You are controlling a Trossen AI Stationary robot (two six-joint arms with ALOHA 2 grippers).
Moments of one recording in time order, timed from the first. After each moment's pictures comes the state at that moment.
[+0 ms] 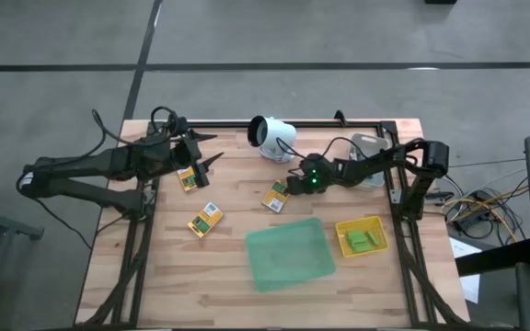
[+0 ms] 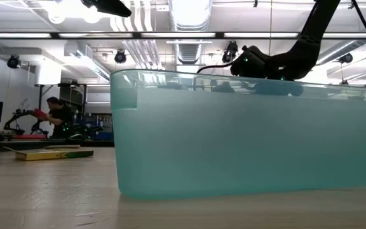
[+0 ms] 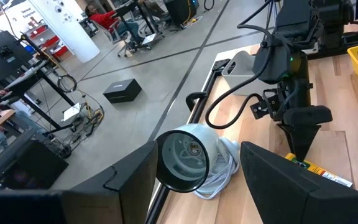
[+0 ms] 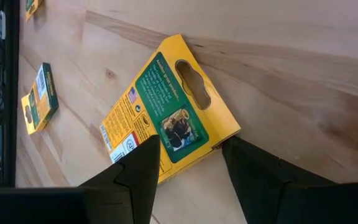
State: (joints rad) left arm 0.06 0.87 0.96 -0.35 -0.48 0.31; right arm -0.31 1.79 0.68 0.30 -0.19 1.09
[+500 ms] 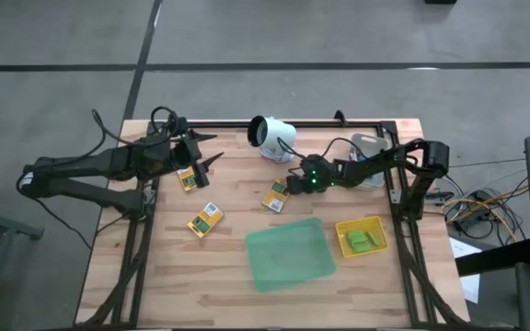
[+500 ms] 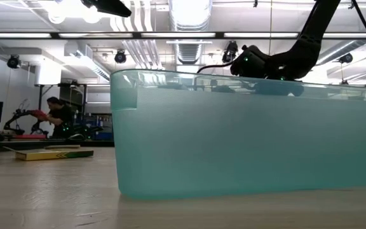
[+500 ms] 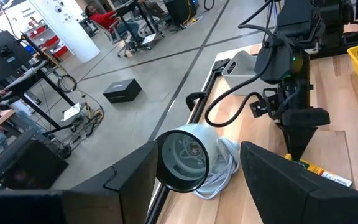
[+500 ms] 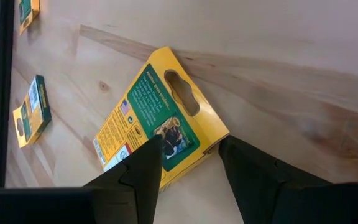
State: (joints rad) left arm 0.06 0.87 0.96 -0.35 -0.48 0.31; right arm -0.31 1.79 0.68 0.29 -0.12 1.09
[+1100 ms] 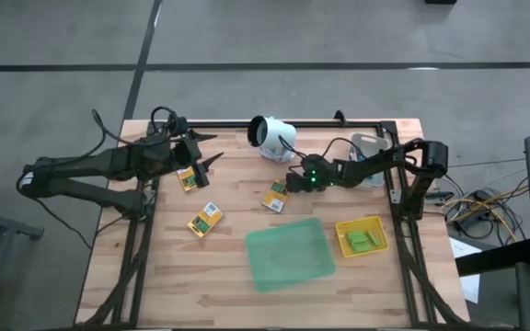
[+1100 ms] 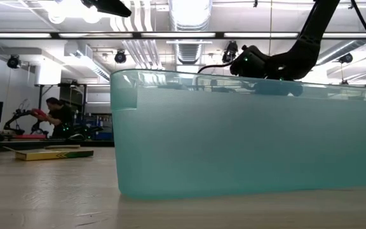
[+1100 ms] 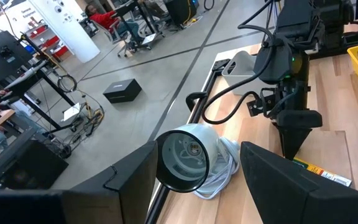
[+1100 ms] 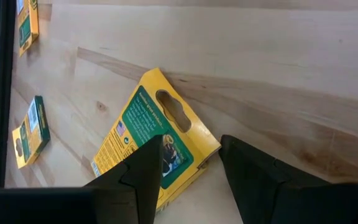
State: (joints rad) left arm 0.06 0.87 0.96 -0.35 -0.48 0.31; right arm -0.31 1.79 0.68 0.32 -0.07 1.13
